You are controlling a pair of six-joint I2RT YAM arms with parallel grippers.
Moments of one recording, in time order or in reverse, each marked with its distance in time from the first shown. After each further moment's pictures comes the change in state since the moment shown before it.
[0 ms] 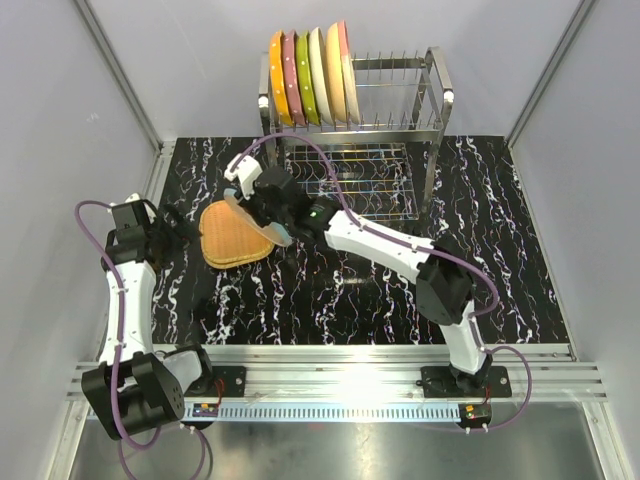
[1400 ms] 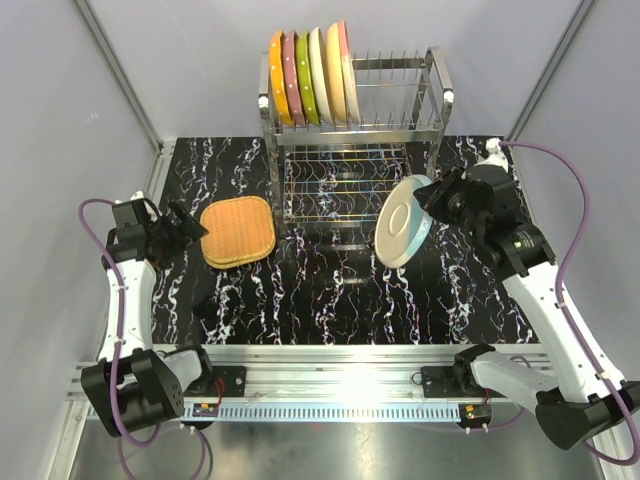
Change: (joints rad) left arm 0.000 0.016 -0.001 0.023 0.097 0.005; right arm -0.593 -1.030 -0.638 -0.423 0.052 0.843
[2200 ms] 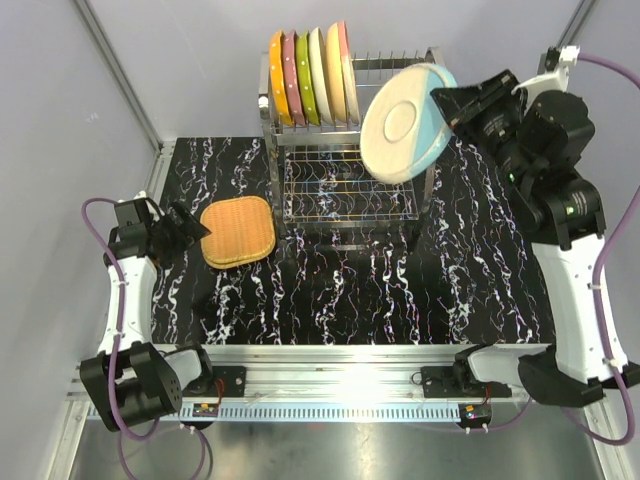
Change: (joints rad) left arm -0.005 0.028 -0.005 0.017 0.018 0.003; right arm -0.048 0.217 0.657 0.006 -0.091 0.083
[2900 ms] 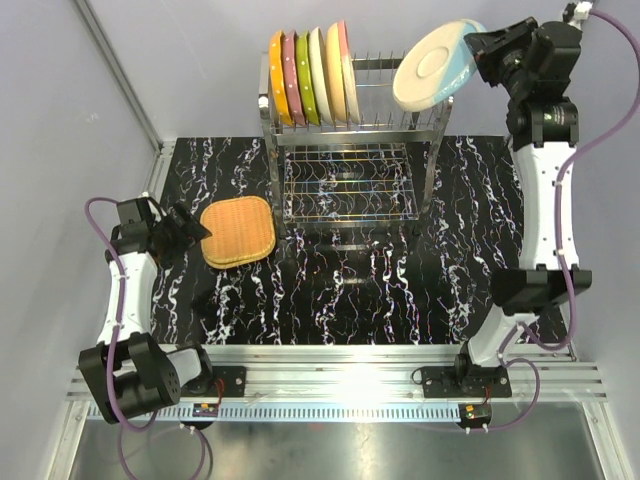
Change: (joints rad) left arm 0.000 0.041 0.000 0.002 0.000 0.011; right arm -0.346 0.504 0.383 0.090 -0.139 0.147
